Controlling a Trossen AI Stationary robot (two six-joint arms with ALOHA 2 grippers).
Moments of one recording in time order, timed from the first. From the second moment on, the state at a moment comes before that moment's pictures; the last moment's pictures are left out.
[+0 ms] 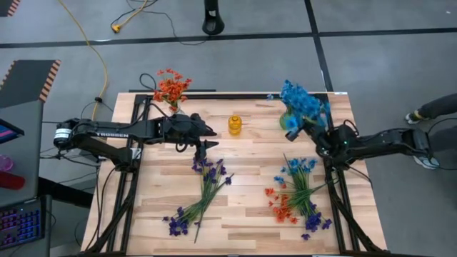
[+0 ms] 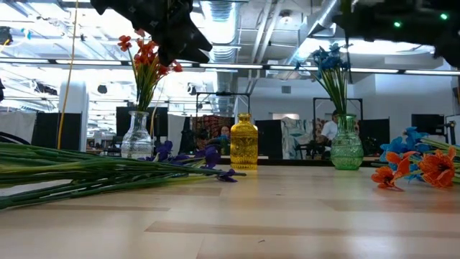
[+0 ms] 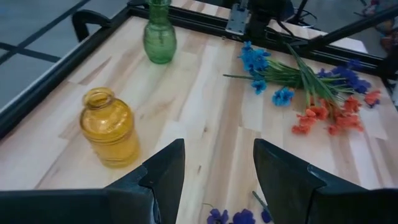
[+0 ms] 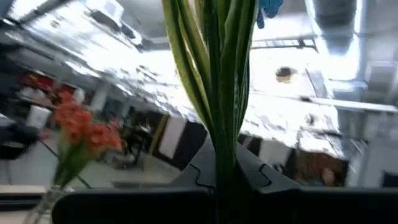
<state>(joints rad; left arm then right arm) 0.12 1.25 0.89 -0.14 -0.05 -0.19 -0.12 0.82 0.17 1.27 0.52 -0.68</state>
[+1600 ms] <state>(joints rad) 0.12 1.25 0.89 -0.11 -0.08 -0.21 -0.54 1.11 0.04 1.57 0.29 -0.34</state>
